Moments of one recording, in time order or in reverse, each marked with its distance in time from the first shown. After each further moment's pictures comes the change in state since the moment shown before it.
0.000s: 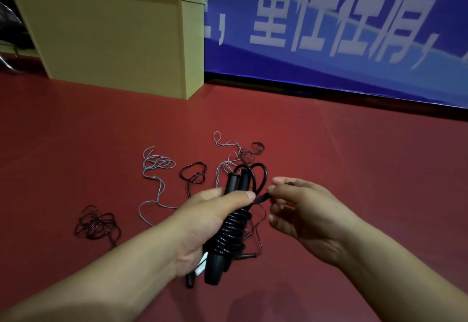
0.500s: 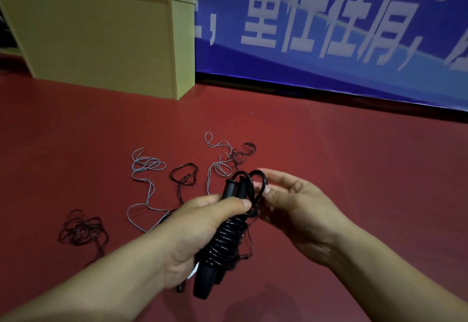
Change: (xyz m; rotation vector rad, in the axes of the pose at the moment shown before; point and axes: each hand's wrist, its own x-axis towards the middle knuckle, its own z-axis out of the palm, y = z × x) left_hand 0.001 -0.004 0.006 -0.001 -0.074 -0.013; right_hand -0.002 -0.001 -0.006 0.040 -0.153 -0.138
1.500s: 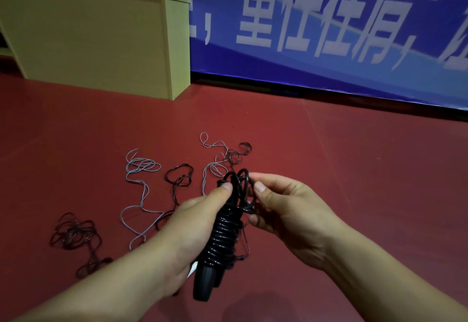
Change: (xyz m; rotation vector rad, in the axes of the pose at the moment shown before) left_hand 0.008 0.006 0.022 0.008 0.293 0.031; right_hand -0.001 0.001 -0.004 -0.050 -0.019 0.013
